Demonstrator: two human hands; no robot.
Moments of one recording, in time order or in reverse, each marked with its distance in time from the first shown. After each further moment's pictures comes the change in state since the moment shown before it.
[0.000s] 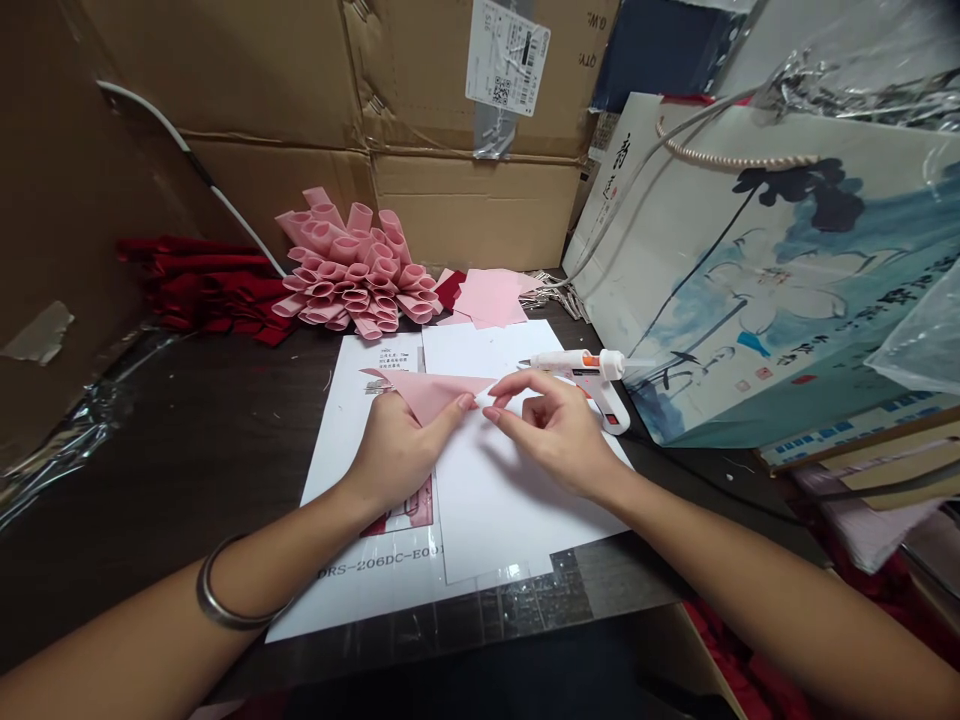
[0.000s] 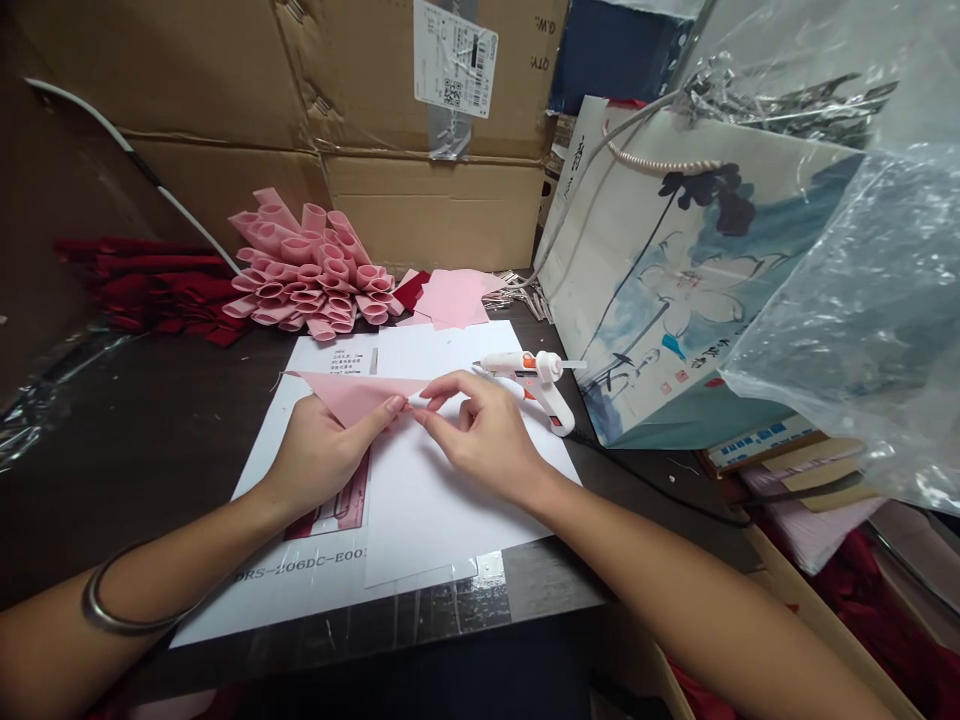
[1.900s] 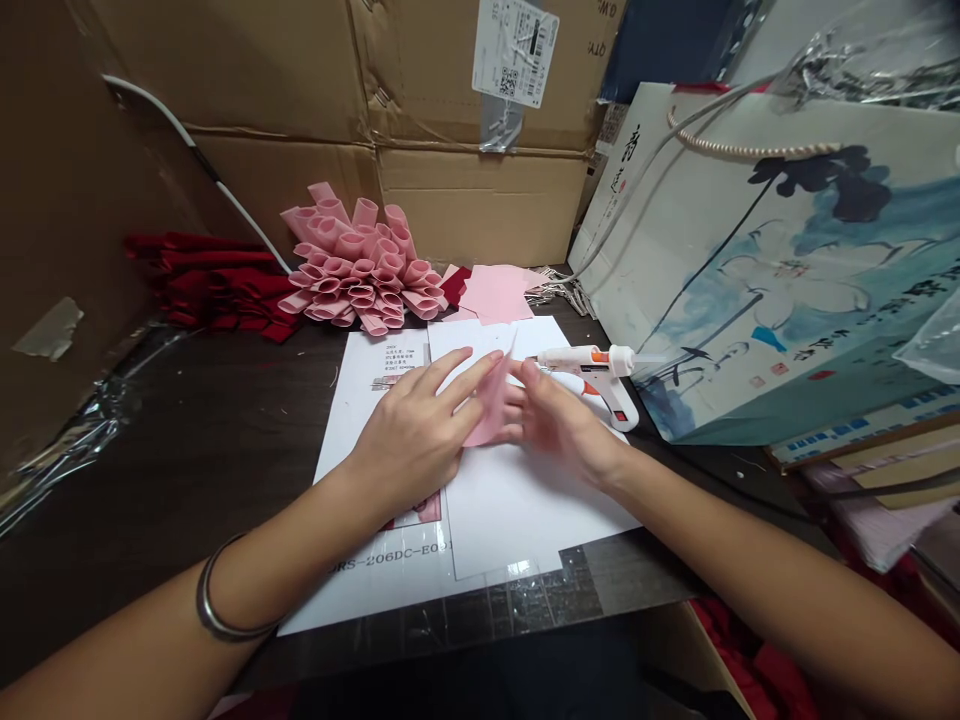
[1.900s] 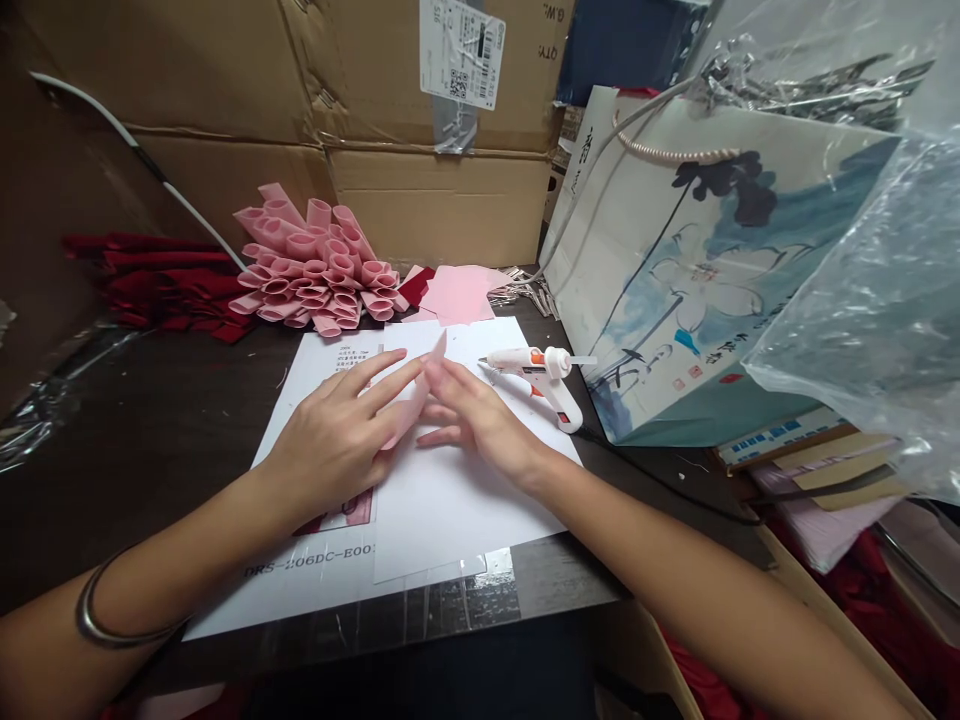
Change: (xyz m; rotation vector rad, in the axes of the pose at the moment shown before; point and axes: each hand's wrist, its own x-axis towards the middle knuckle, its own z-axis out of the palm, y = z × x) left_hand 0.006 0.002 -0.013 0.992 -0.103 0.912; right_hand 0.011 -0.007 0.003 0.656 -0.326 0.277
